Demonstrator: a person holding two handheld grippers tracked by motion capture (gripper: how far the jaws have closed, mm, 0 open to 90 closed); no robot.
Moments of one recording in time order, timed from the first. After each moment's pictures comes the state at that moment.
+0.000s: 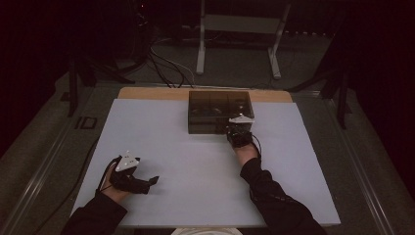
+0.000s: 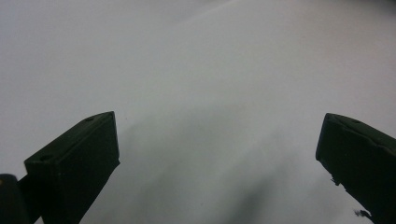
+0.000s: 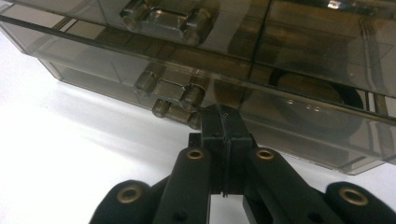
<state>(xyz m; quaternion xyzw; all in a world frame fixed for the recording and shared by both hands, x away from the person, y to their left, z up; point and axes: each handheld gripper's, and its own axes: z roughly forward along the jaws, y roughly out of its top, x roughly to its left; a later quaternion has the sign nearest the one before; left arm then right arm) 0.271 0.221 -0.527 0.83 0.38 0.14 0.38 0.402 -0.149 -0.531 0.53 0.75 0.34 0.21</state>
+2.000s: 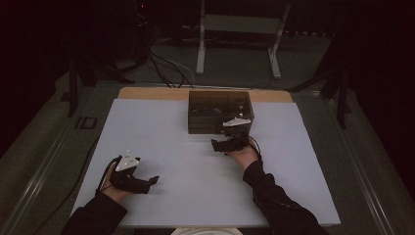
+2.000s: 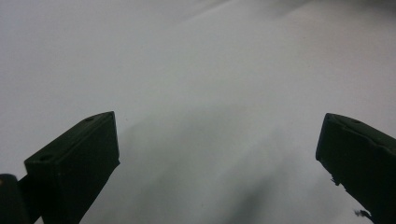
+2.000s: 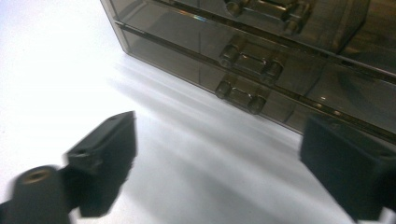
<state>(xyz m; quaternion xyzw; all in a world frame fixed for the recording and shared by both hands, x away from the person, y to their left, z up) 0.271 0.220 -0.527 0.83 0.39 0.14 0.38 0.387 -0.137 -0.520 0.47 0.80 0.34 0.16</state>
